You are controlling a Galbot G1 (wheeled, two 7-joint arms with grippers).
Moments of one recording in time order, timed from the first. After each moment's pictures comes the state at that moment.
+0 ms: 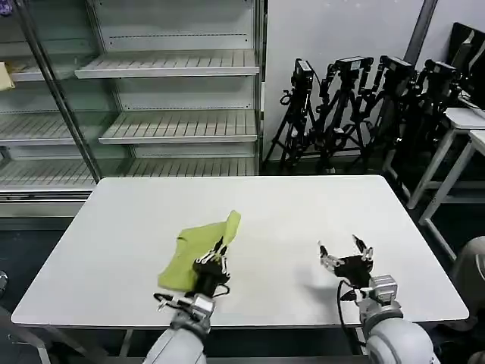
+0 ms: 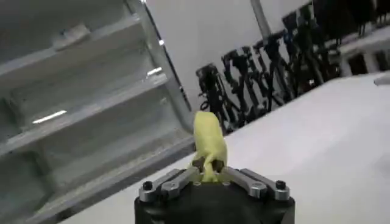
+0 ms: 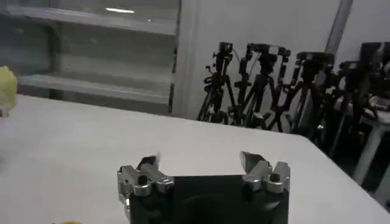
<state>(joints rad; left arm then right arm) 1.19 -1.21 -0.02 -2.06 0.12 0.41 -0.26 -1.33 1.08 0.46 2.15 0.36 -0.45 0.20</state>
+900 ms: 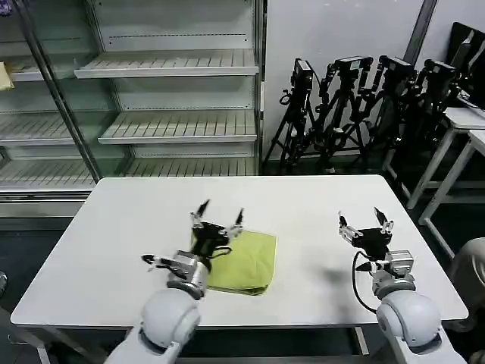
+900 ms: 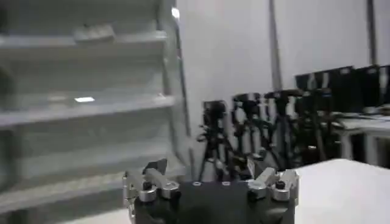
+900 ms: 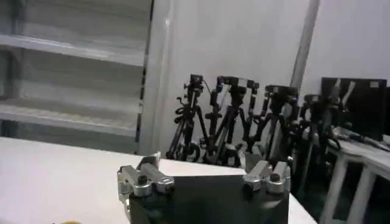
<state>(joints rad) 1.04 -1.25 -0.11 -2.04 -0.19 0.37 -0.23 -1.18 1.11 0.51 2.03 0.32 -0.37 0.17</state>
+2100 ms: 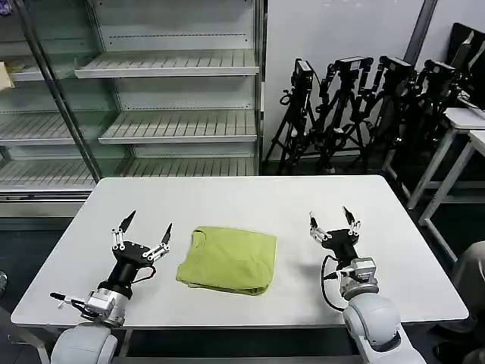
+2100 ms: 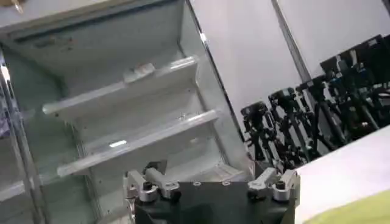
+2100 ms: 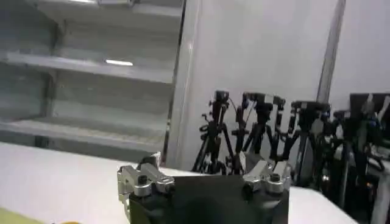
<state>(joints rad) 1.37 -1.20 -0.60 -2.06 -0.03 0.01 0.08 -1.14 1.23 0.40 1.92 0.17 -0.20 0.13</state>
